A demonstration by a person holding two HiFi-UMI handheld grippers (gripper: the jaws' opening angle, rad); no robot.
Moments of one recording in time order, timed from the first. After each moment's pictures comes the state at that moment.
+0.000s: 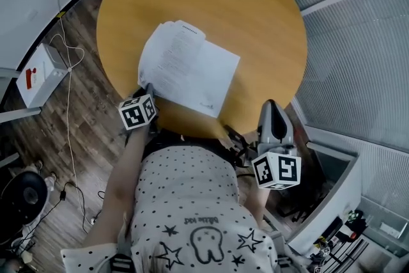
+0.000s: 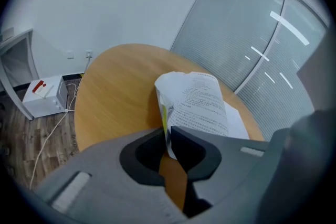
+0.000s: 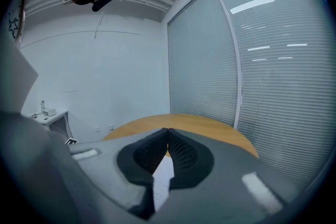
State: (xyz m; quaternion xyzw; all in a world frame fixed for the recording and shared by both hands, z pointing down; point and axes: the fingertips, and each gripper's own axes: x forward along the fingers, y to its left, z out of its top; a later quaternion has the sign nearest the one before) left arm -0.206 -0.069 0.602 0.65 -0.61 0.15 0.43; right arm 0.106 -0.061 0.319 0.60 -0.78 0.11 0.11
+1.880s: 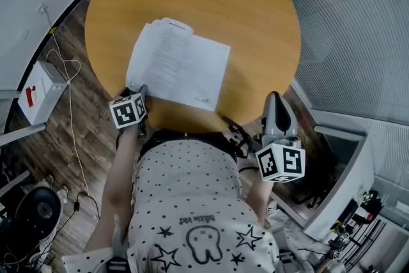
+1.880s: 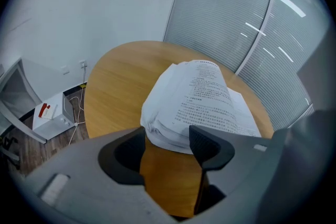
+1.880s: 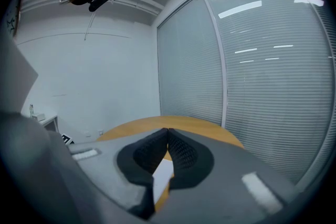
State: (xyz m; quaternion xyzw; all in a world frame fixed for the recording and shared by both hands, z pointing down) left arm -0.221 -0.067 0.596 0.66 -0.58 0.26 0.40; right arm 0.142 -0.045 0.318 0.65 -0.75 0.11 0.09
